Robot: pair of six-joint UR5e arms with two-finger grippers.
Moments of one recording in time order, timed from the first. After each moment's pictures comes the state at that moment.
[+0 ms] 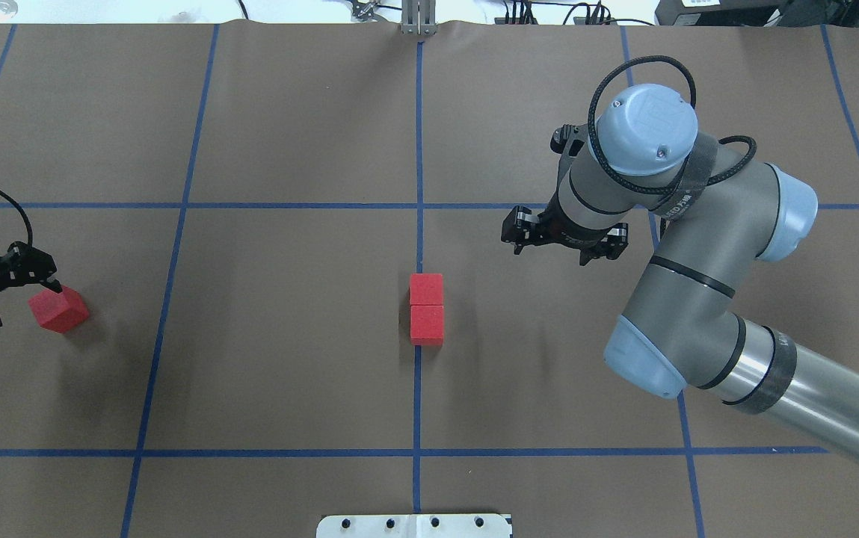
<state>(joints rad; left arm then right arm) -0.93 -1.48 -1.76 -2.04 -2.26 -1.41 0.66 -1.05 1.82 -1.62 1.99 1.26</state>
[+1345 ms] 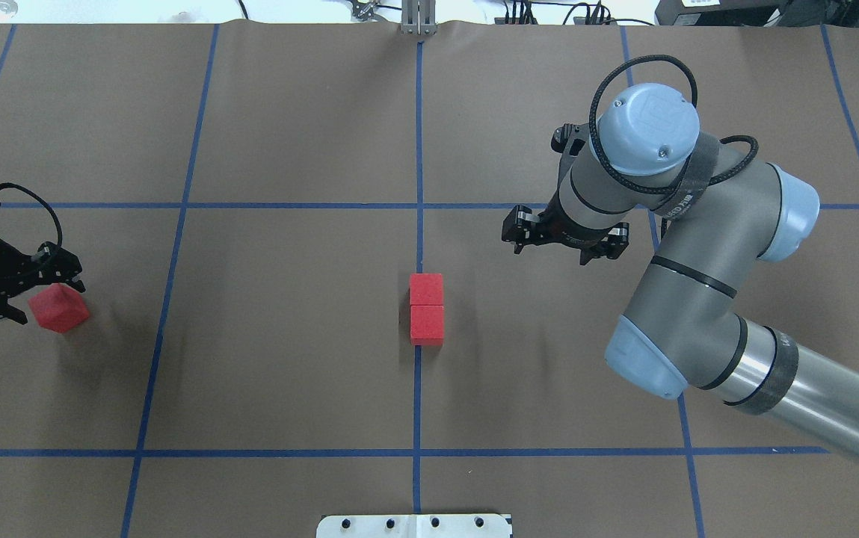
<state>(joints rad) -0.90 -1.55 -1.68 -2.04 -2.26 -1.41 0.66 -1.05 1.83 -1.62 1.99 1.26</state>
